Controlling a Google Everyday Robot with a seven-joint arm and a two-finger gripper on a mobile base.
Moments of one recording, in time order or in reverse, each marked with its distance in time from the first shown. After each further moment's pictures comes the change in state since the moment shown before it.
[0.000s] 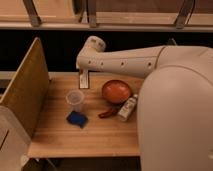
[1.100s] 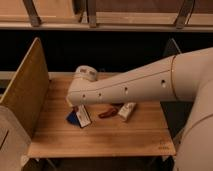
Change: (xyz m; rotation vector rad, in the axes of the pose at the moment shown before) arm 0.179 0.050 -0.059 -0.093 0.260 -0.331
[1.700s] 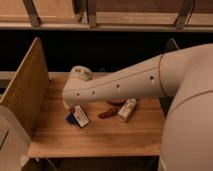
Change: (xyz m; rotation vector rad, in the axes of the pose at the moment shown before) arm -0.005 0.031 0.026 -0.056 0.041 -0.229
